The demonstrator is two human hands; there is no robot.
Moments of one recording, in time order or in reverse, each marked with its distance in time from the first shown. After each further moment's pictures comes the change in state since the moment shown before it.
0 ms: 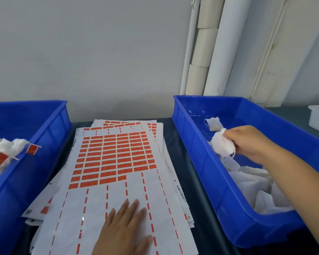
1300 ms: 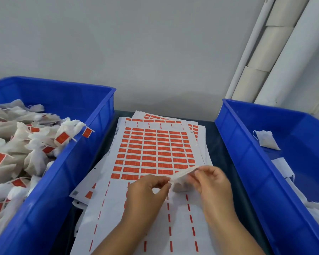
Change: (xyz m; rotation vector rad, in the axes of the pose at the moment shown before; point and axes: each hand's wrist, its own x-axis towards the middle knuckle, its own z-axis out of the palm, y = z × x) left_hand 0.038 -0.042 -0.034 -0.856 0.696 -0.233; right_hand -0.067 0.004 0.211 0.532 -0.014 -0.014
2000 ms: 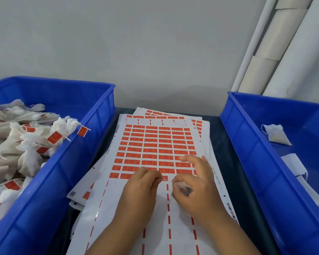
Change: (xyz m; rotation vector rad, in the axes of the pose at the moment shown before) left_hand 0.008 -0.009 -0.004 0.316 0.033 0.130; right_hand 0.011 0.022 0.005 -0.737 -0.238 -0.877
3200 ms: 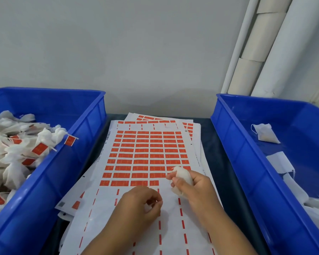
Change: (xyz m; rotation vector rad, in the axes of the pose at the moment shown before) left_hand -0.004 0.011 -0.009 -0.038 -0.356 0.012; right_hand 0.004 0.001 -0.016 0.655 -0.163 0.670
